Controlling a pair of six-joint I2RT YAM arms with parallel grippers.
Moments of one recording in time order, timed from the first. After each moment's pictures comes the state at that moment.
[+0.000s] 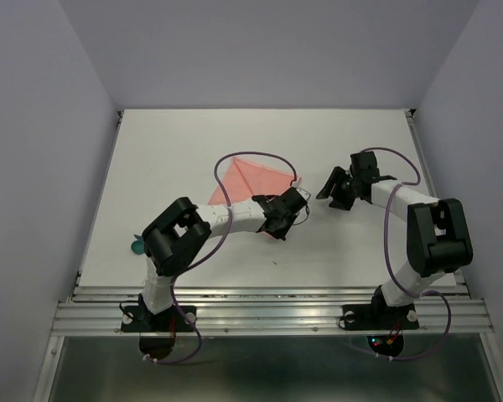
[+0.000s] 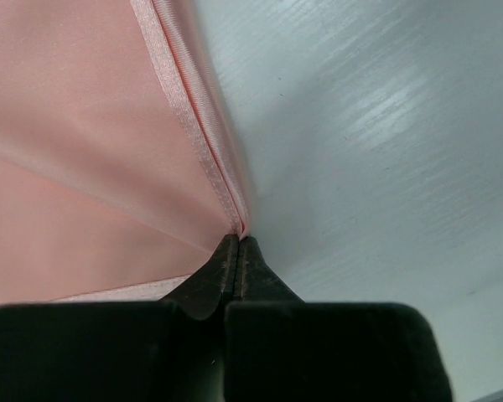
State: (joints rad) left arm -1.00 1.93 1.29 -0.45 -0.21 -0.31; right arm 0.14 1.64 0.92 -0.24 -0.29 0.64
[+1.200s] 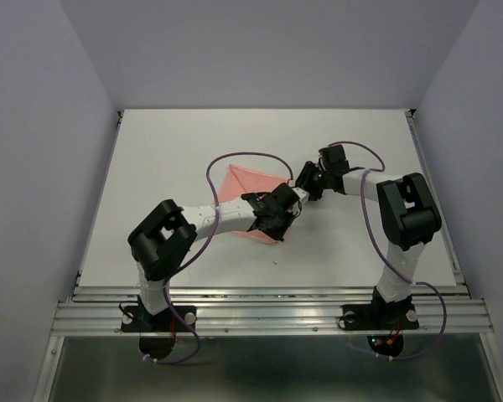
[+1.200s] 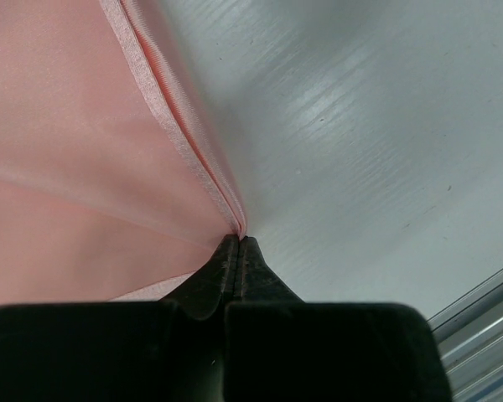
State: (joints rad) left arm -0.97 1.84 1.22 -0.43 0.00 -0.30; right arm 0.29 1.92 1.12 -0.09 -0.39 0.75
